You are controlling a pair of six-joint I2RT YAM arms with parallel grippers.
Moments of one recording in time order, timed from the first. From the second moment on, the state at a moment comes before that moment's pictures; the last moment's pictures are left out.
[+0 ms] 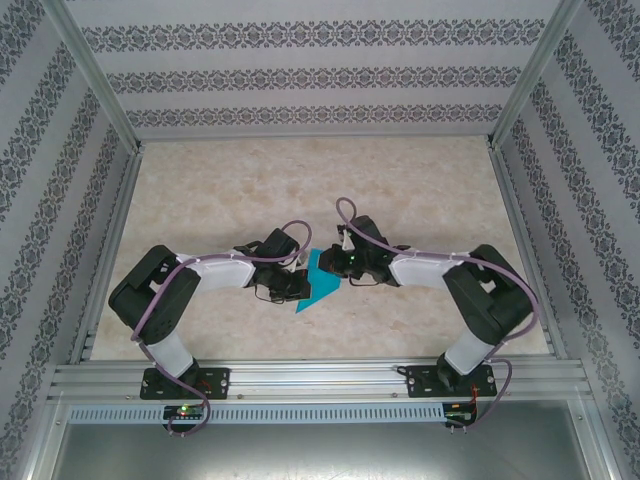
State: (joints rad) left arm -0.63 1.70 0.81 -0.27 0.47 -0.69; right arm 0.62 1.63 0.75 0.11 -0.42 0.88
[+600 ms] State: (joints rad) left arm -0.62 1.70 0.81 -0.26 0.48 -0.68; right arm 0.70 1.80 0.77 0.17 -0.45 0.88
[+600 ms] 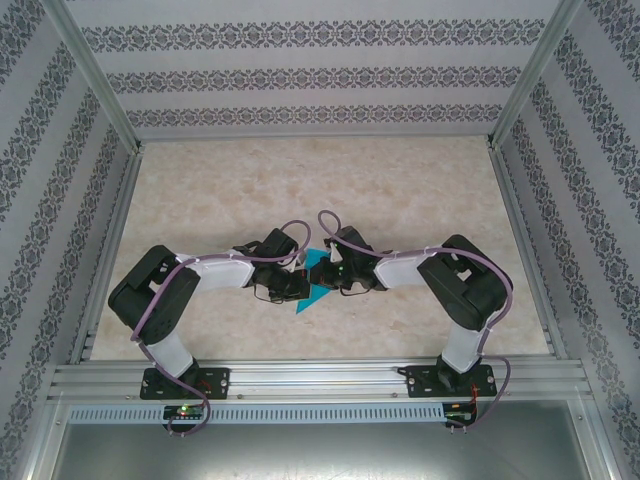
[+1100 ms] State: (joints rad) left arm -0.61 1.68 0.76 -0.20 0.50 -0.67; right arm 0.61 1.80 0.80 0.11 -0.42 0.88
